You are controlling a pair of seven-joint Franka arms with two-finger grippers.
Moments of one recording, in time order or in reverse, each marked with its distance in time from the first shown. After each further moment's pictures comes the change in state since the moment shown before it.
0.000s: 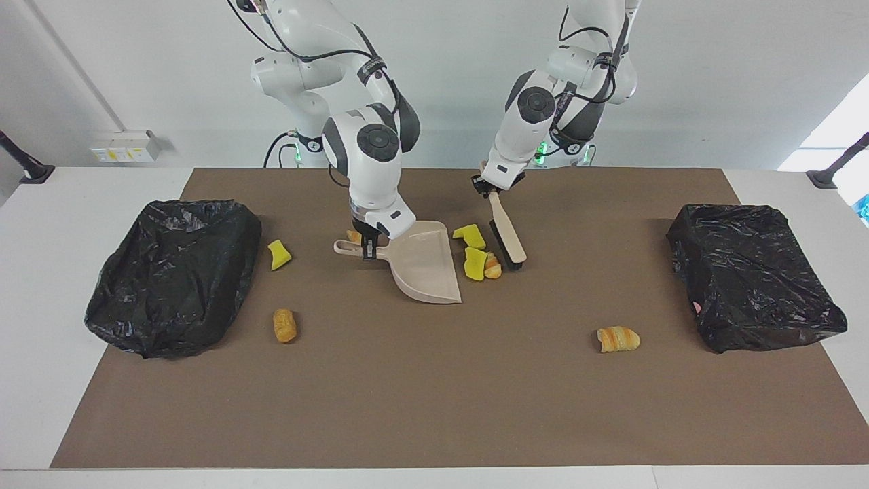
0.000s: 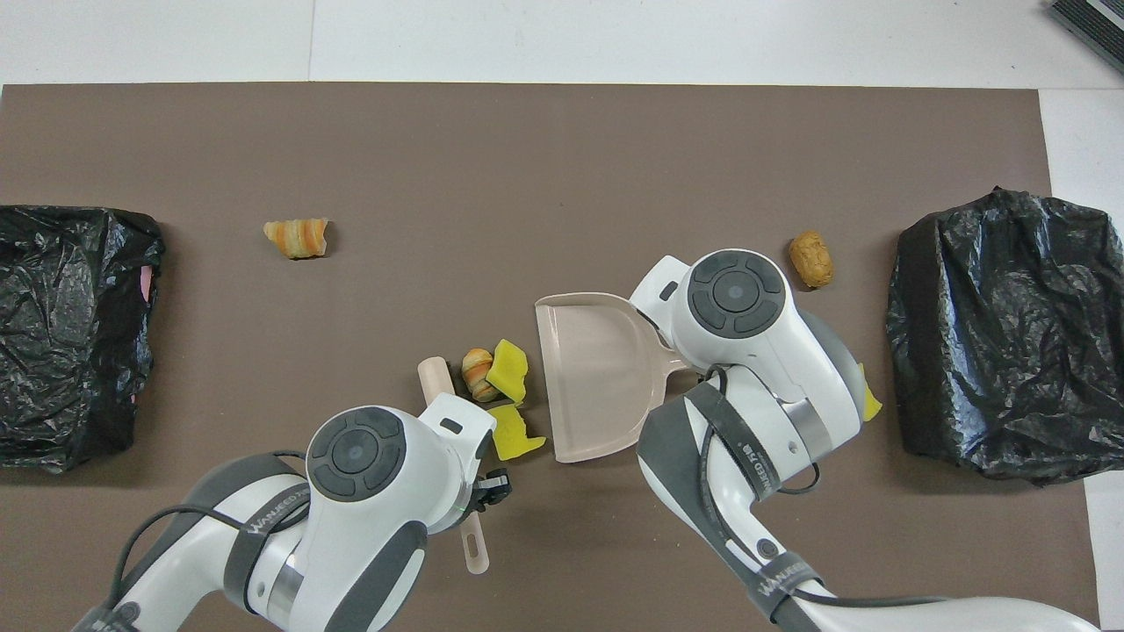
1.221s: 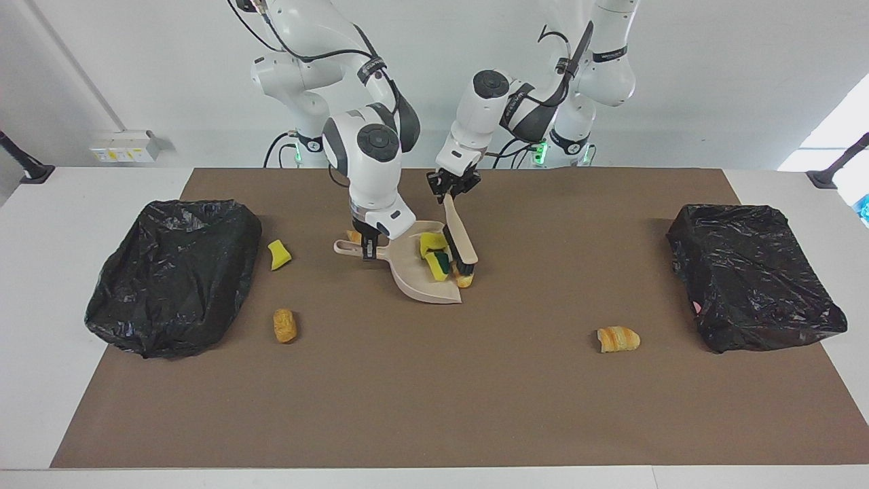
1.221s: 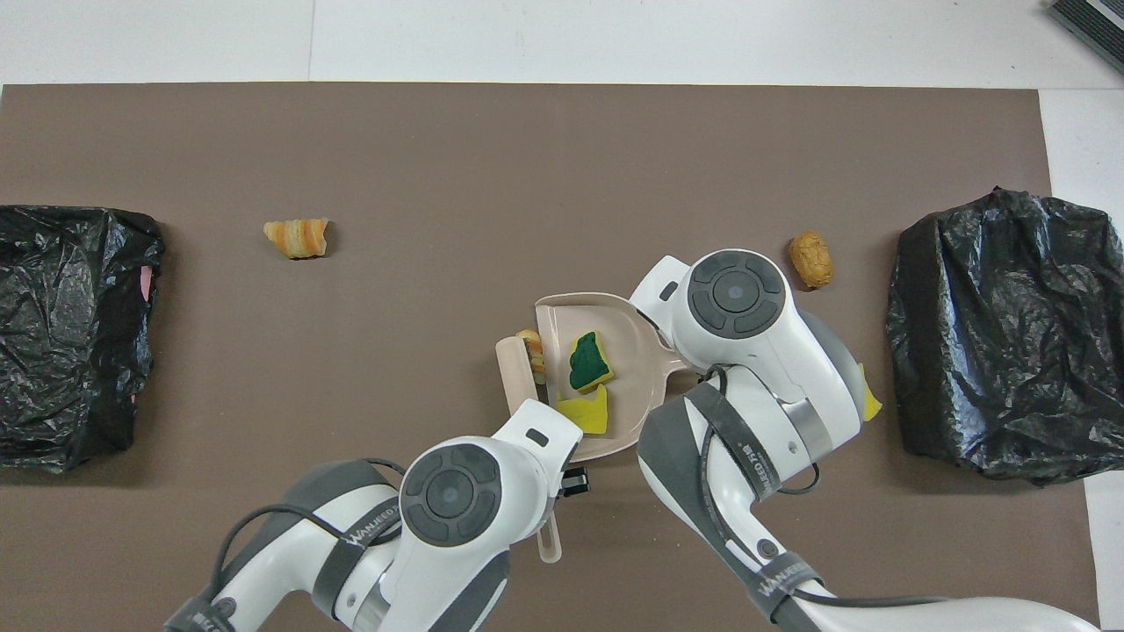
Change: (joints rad) left arm -0.091 0.086 0.012 0.147 0.000 0.057 0.008; right arm 0.000 0.000 0.000 -0.001 0.000 0.000 0.000
